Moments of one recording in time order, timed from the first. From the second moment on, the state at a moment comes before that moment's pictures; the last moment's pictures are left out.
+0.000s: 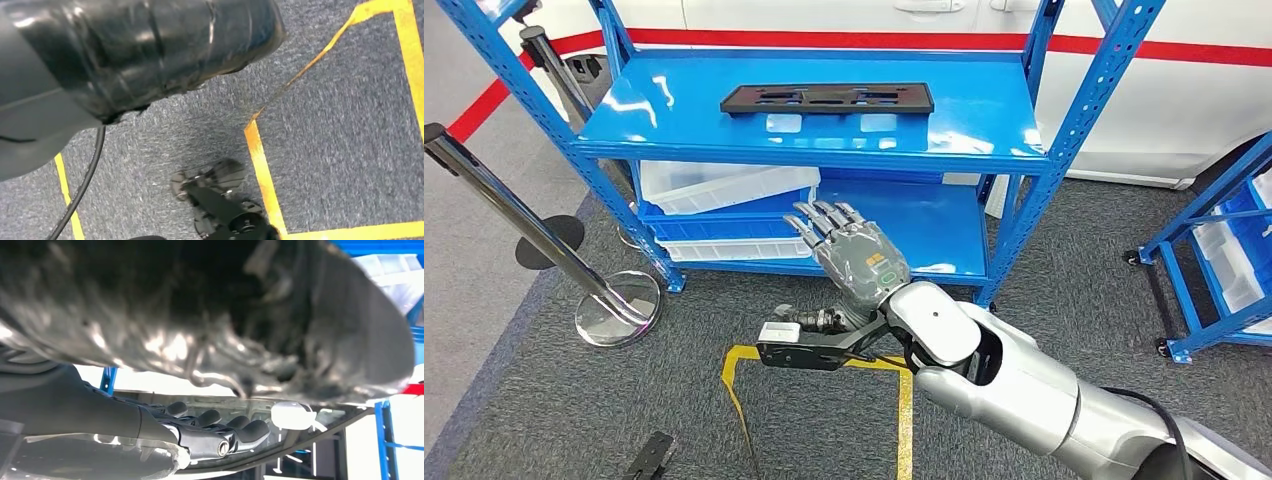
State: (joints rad) left arm -0.14 0.15 -0.72 -0.24 0.52 0.01 -0.24; right arm -0.79 -0.22 1.02 -1.57 0.74 0.14 0.49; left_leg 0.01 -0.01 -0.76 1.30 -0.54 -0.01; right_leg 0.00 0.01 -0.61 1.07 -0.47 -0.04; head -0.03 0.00
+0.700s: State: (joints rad) left arm -0.12 0.21 -0.72 -0.24 0.54 0.03 -0.19; right arm -0.78 -0.22 1.02 -1.56 0.75 0.14 0.49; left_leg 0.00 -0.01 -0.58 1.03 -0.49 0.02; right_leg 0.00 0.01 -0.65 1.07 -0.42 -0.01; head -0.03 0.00
